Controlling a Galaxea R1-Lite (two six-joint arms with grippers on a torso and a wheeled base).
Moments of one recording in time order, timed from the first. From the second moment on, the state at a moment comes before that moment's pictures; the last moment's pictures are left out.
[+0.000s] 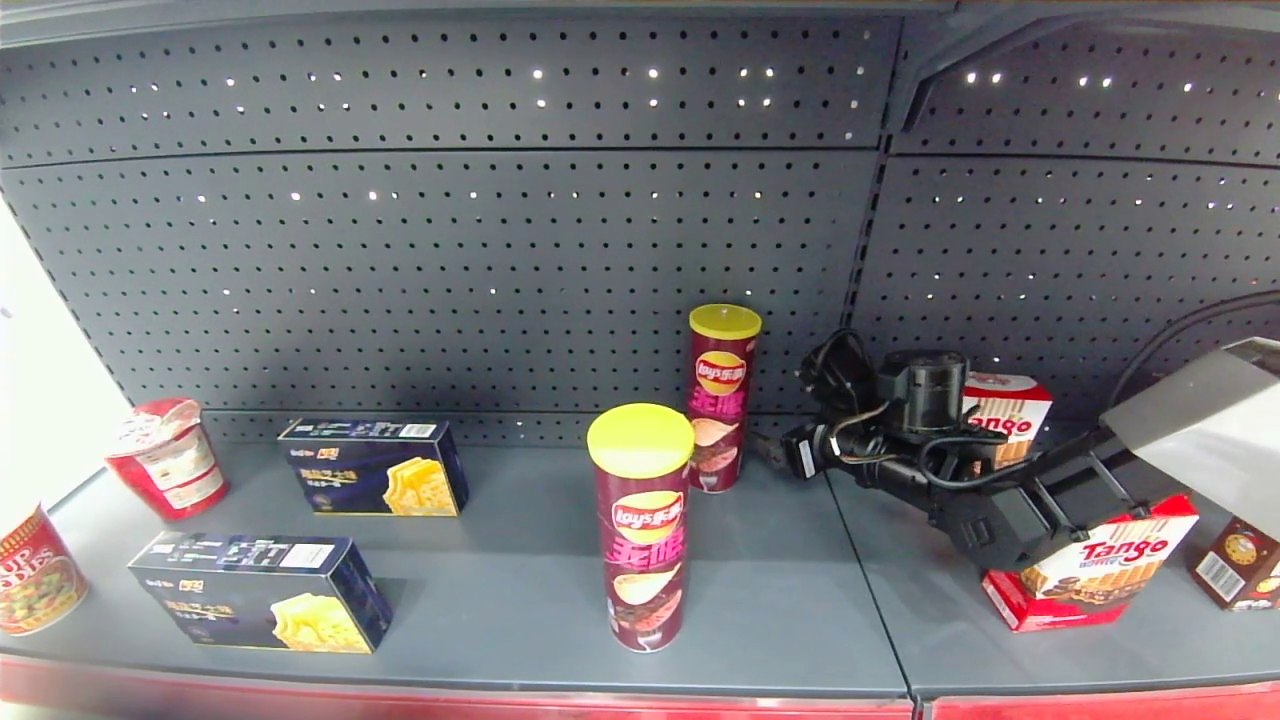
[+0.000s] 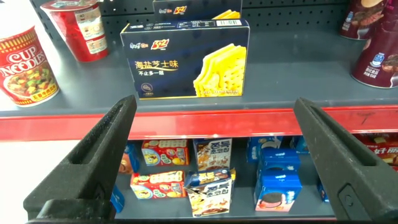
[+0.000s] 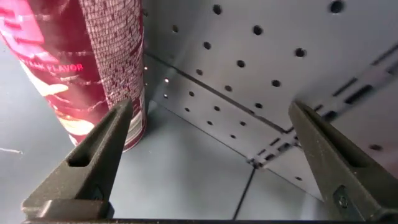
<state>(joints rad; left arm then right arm) 0.00 0.01 0.00 0.00 -0.02 0.01 0.43 2.12 -1.06 -0.86 0.02 -0.23</state>
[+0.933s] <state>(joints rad) 0.00 0.01 0.00 0.00 -0.02 0.01 0.46 2.16 -1.11 -0.87 0.02 -0.23</state>
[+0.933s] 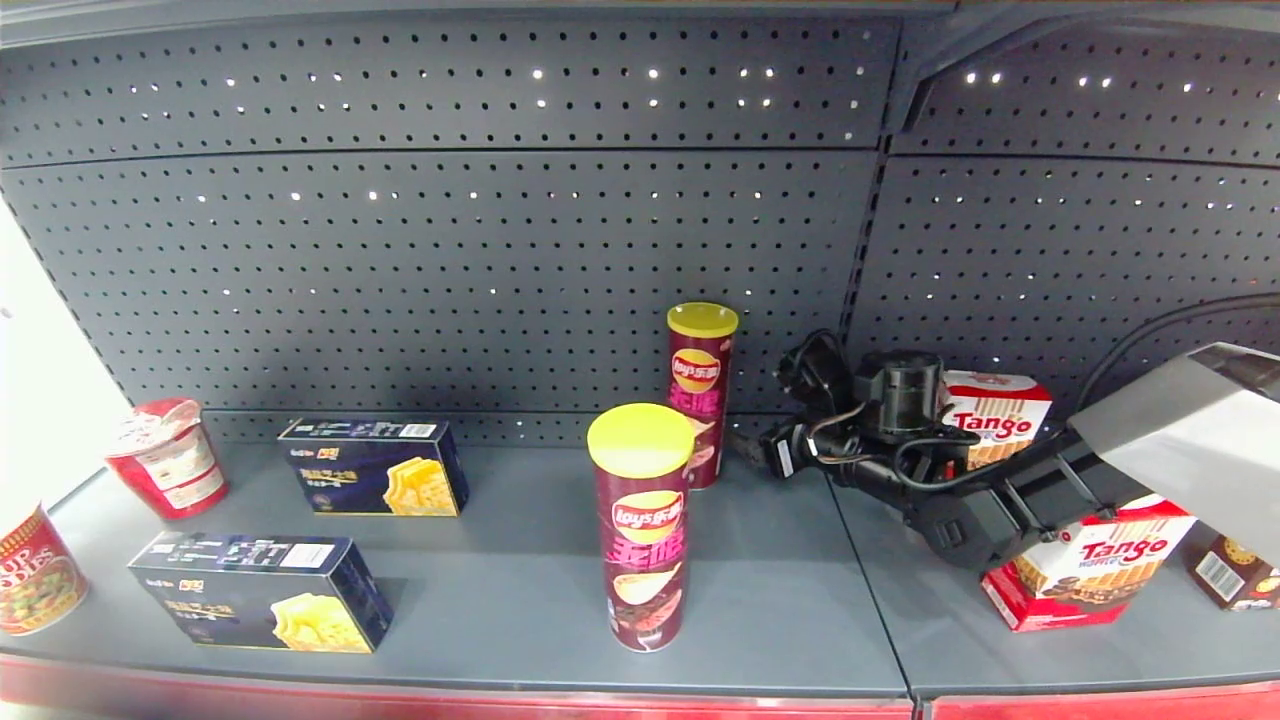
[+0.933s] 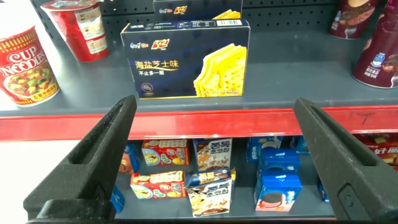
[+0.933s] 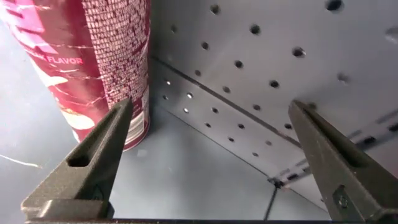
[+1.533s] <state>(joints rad) 0.00 0.01 0.00 0.00 -0.02 0.01 0.48 2.13 -1.08 -0.90 0.02 -0.23</state>
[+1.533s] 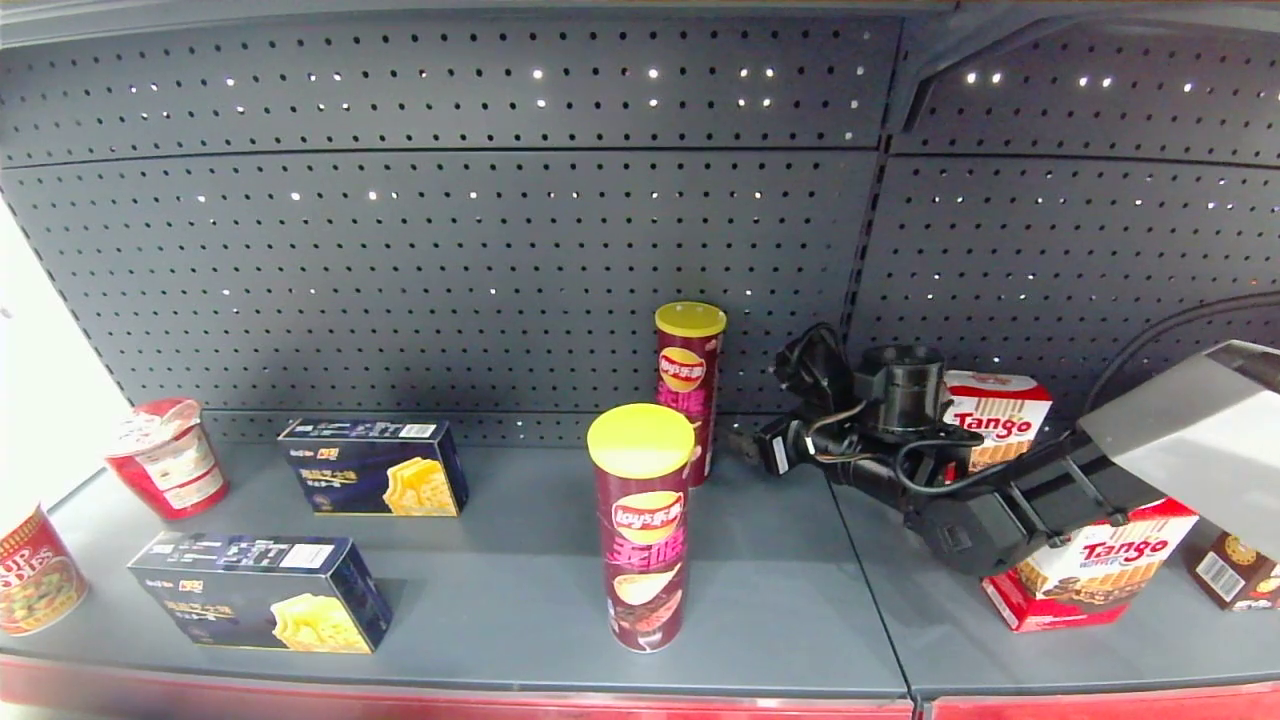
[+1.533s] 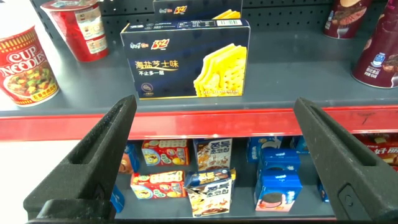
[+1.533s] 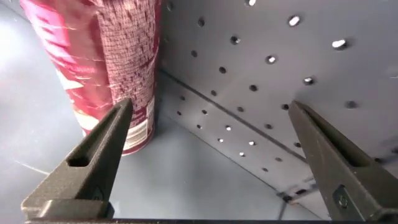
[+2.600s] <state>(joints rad) 0.00 0.01 0.00 0.00 -0.02 0.01 0.43 1.19 -0.48 -0.76 0.02 -0.22</state>
